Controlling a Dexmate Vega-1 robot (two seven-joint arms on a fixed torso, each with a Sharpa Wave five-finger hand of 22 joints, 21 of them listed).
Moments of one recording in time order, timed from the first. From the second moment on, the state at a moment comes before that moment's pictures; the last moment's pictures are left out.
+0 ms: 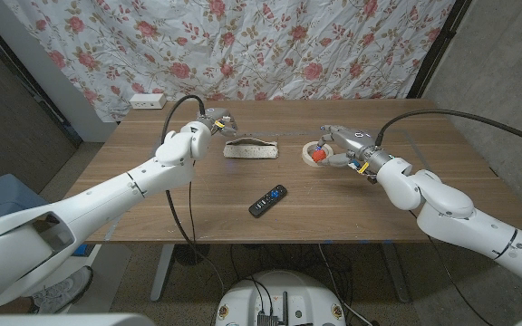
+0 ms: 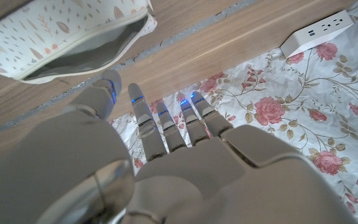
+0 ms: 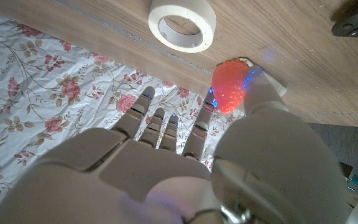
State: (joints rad) left arm 0.48 0.77 0.88 -1.81 0.70 0.66 -0.17; left_hand 0.70 -0.08 0.70 -0.19 0.19 0.76 -0.14 0.25 0.17 0.38 -0.18 0.21 0.17 0.27 -0.04 0.18 0.16 0.27 -0.04 0.19 0.16; right arm -1.01 -0.99 -0.52 -2.12 -0.62 -0.32 -0.02; right_hand 0.88 -0.04 0.41 -0.16 0.19 0.66 -0.20 0.69 0.35 0.13 -0.06 0.21 0.20 0.07 -0.01 0.27 0.24 0.36 0.01 0.19 0.16
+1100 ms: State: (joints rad) left arm 0.43 0.67 0.96 -1.69 1.00 0.61 -0.34; left_hand 0.79 -0.08 0.64 -0.18 0.19 0.87 -0.15 0.24 0.18 0.45 -0.20 0.20 0.17 0.31 -0.04 0.18 0.16 0.29 -0.04 0.18 0.17; right arm -0.99 -0.95 -0.53 -2.10 -0.64 -0.30 -0.03; right_hand 0.89 -0.03 0.41 -0.16 0.19 0.66 -0.20 0.69 0.35 0.13 -0.05 0.21 0.20 0.07 -0.01 0.27 0.24 0.36 0.01 0.19 0.16
